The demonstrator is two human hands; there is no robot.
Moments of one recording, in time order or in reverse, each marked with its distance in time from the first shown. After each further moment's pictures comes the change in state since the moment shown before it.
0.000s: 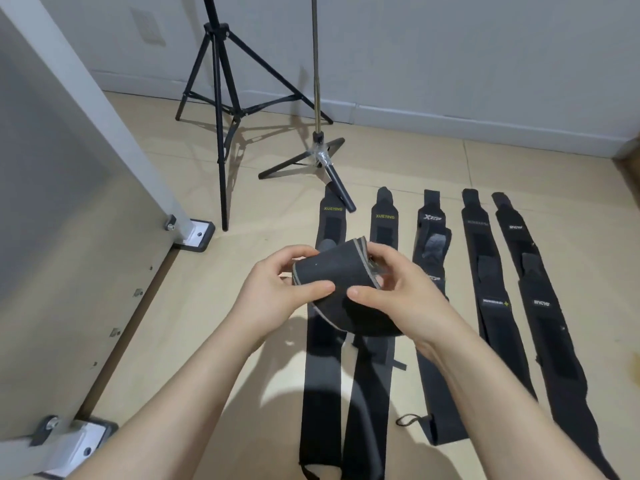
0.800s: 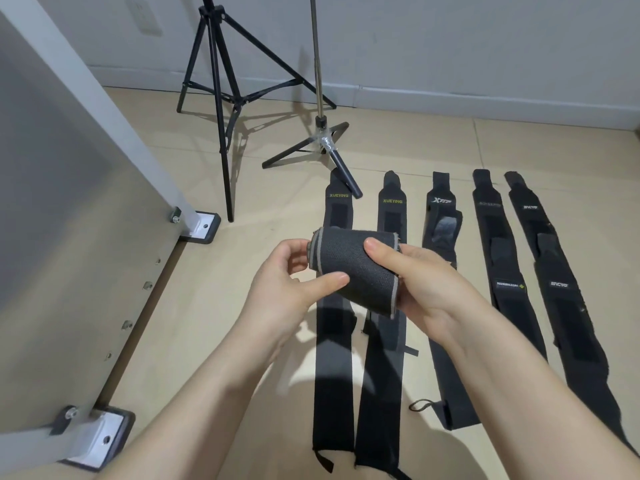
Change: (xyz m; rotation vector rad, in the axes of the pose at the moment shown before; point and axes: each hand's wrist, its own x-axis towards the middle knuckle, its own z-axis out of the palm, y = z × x) left_hand -0.016 -0.001 0.015 -0.057 0.099 -0.011; right_hand 0.002 -0.004 0.004 0.452 0.028 0.293
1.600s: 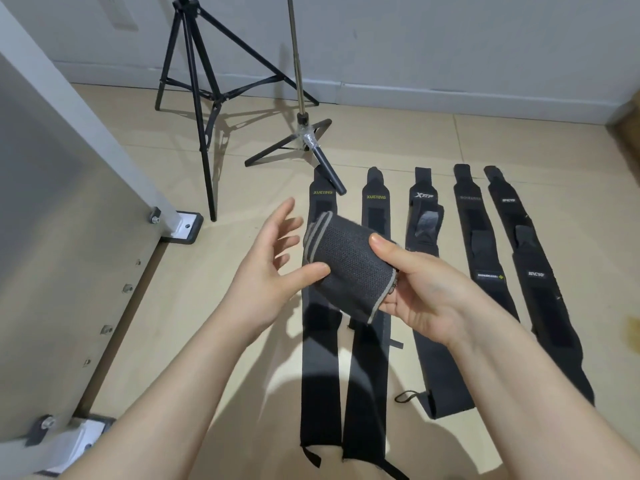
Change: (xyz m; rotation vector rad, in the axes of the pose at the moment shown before) left_hand 0.013 -0.004 -0.002 0.065 -0.177 0.202; right_hand -0.017 -0.009 -0.013 0.139 -0.016 0.129
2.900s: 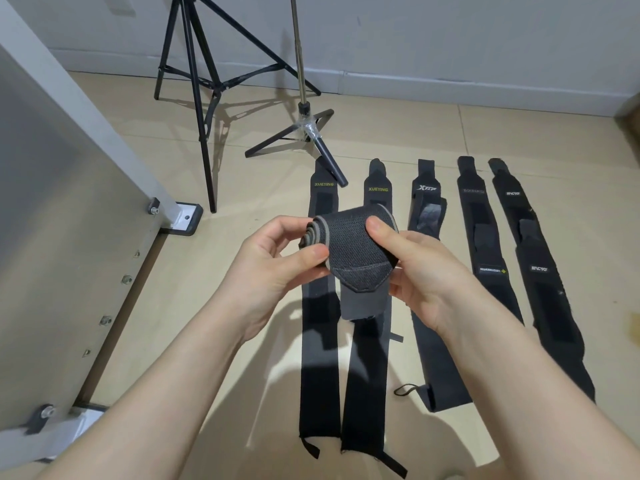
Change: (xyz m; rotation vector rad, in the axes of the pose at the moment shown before) left_hand -0.002 0.007 0.008 -0.475 -0.021 -0.142; right_hand 0.010 0.002 0.000 -0.145 0.137 -0.127
